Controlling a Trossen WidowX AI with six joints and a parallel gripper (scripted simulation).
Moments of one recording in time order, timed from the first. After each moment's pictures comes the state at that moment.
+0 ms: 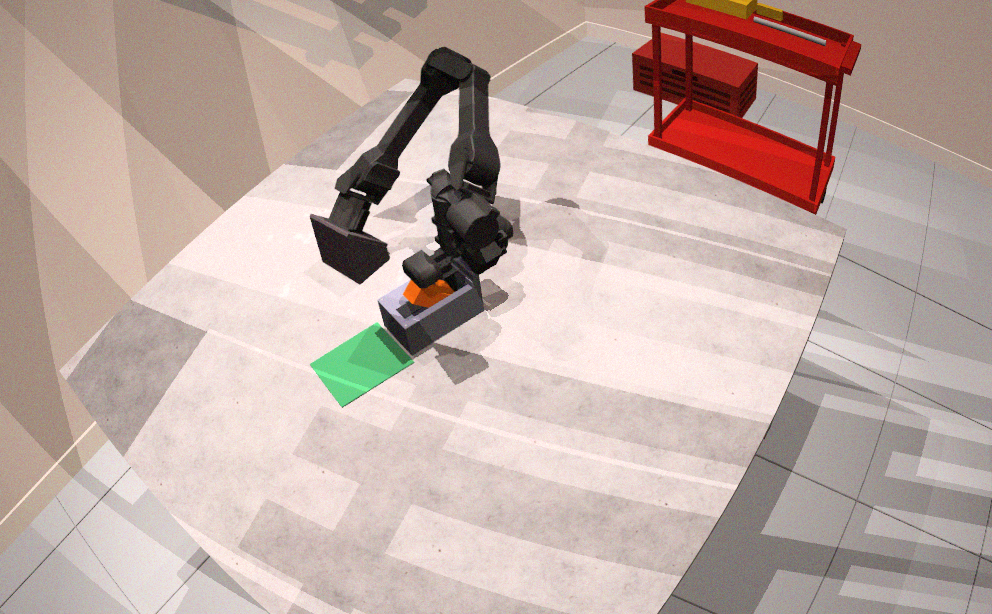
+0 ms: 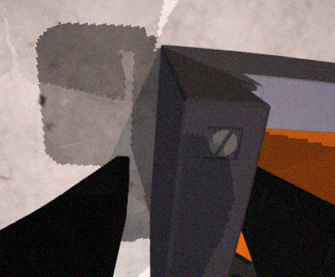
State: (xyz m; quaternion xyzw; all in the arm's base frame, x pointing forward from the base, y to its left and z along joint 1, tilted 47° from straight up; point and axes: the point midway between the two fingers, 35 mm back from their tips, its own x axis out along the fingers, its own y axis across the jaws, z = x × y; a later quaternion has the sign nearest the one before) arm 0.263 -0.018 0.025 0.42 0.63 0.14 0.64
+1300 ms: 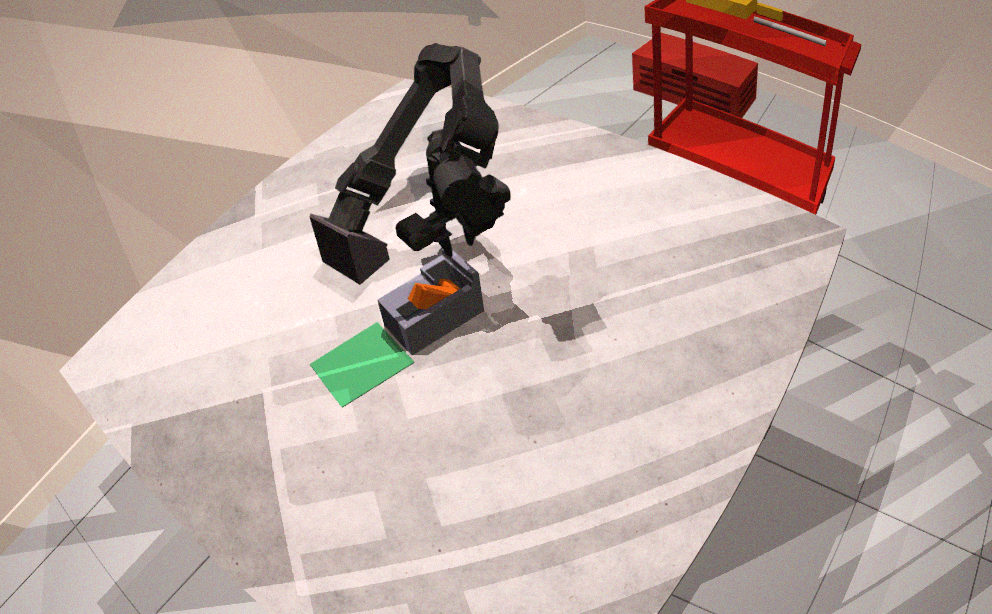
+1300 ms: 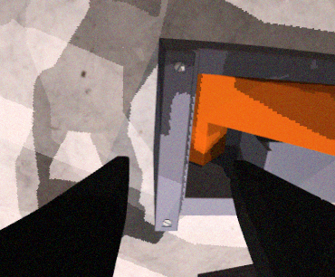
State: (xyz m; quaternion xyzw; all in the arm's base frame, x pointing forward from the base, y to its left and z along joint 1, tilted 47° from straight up) arm 0.251 -0.073 0.080 0.43 0.63 0.13 0.64
